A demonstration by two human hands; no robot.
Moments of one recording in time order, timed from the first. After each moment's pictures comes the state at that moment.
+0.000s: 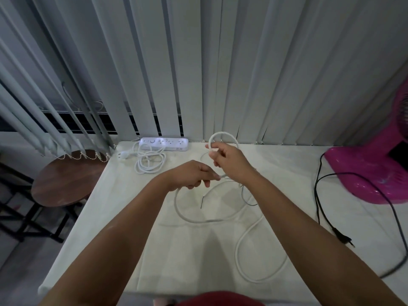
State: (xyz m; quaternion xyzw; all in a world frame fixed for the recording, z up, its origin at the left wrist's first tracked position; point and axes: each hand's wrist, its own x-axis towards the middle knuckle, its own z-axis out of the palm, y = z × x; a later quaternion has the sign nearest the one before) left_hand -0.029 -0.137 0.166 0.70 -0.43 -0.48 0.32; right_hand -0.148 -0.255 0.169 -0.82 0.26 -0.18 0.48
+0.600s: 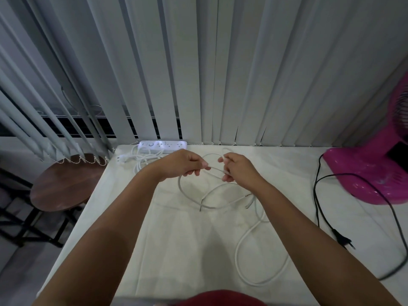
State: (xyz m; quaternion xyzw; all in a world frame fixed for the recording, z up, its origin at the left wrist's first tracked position) left_hand -0.005 -0.135 0.191 0.72 -0.48 -0.39 0.33; right_hand -0.167 -0.263 0.161 -0.76 0.36 -0.14 0.53
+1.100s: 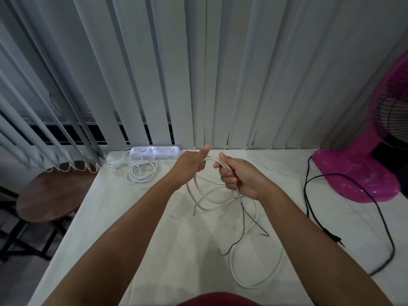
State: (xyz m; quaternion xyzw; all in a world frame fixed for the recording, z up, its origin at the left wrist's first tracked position) left_hand -0.044 -0.166 0.182 0.75 -0.42 -0.28 0.43; right_hand -0.194 -0.264 0.186 -0.53 0.26 -0.07 0.80
